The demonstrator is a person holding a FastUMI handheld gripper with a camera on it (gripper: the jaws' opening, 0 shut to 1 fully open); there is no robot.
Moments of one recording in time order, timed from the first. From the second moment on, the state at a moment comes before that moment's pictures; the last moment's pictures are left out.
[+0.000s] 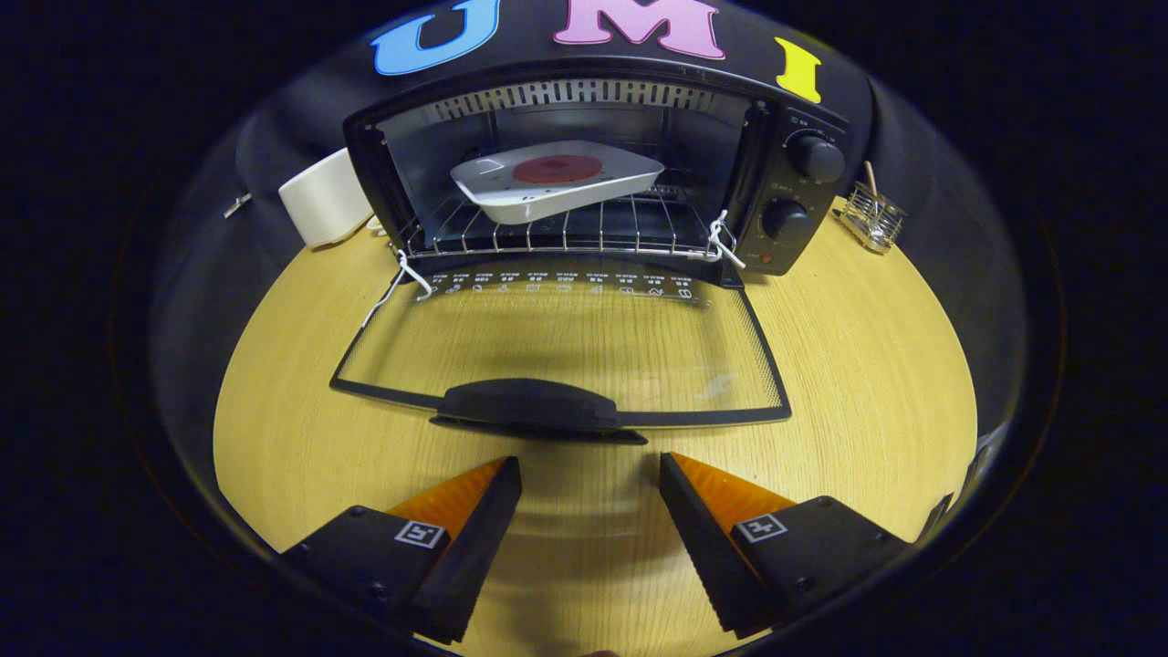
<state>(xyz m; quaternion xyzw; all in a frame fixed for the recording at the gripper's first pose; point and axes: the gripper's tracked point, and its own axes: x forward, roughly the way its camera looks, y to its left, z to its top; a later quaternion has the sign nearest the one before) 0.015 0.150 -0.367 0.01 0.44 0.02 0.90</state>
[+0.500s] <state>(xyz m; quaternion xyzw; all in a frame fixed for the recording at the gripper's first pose) 0.023 0.149 -0.356 0.01 0.44 0.04 0.90</state>
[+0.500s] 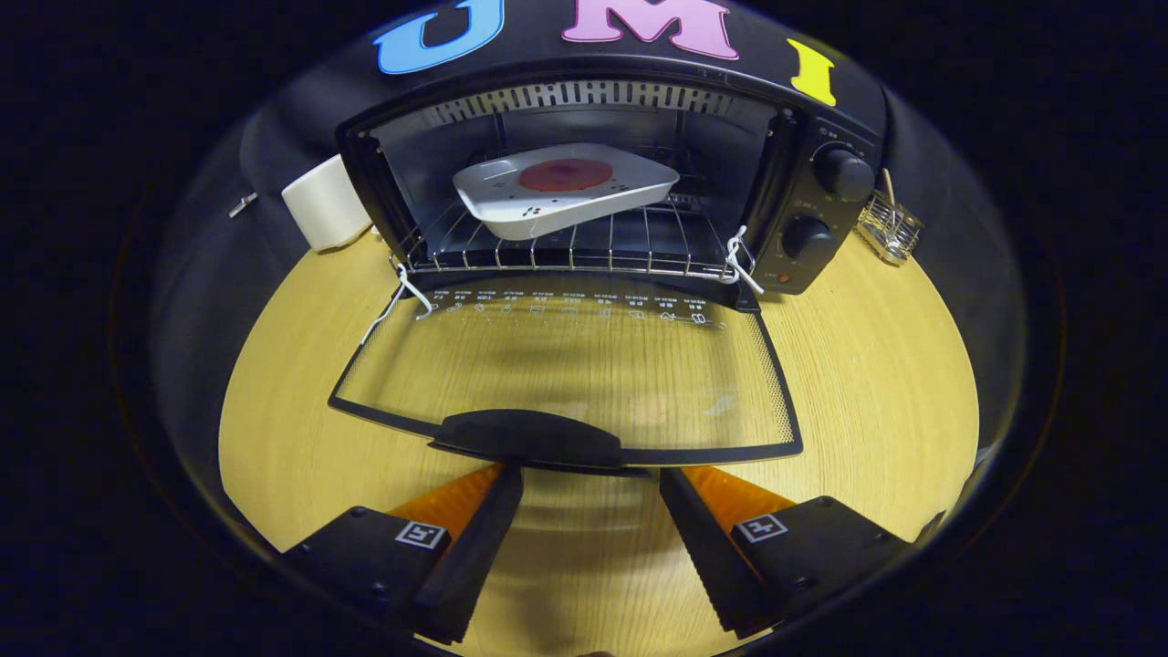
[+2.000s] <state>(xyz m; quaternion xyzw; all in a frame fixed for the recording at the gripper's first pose) -0.042 0.030 -0.078 -0.03 0.10 0.06 0.99</state>
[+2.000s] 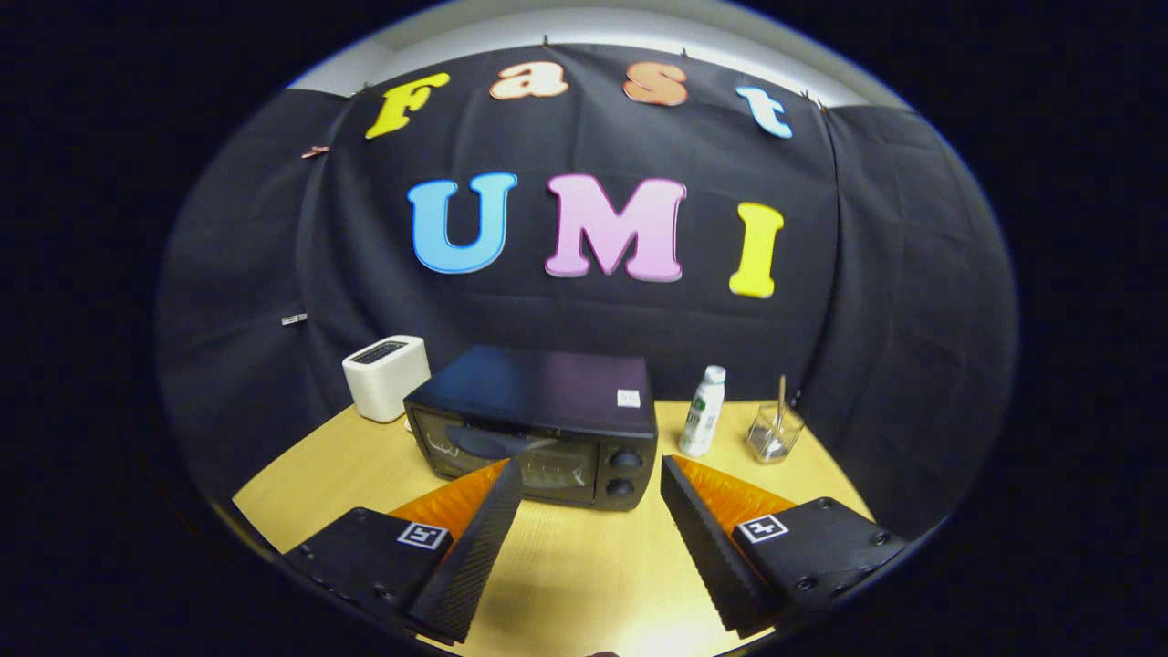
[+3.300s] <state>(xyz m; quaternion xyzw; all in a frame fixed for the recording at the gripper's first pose) -0.117 -0.024 0.062 0.03 -0.04 0.07 1.00</state>
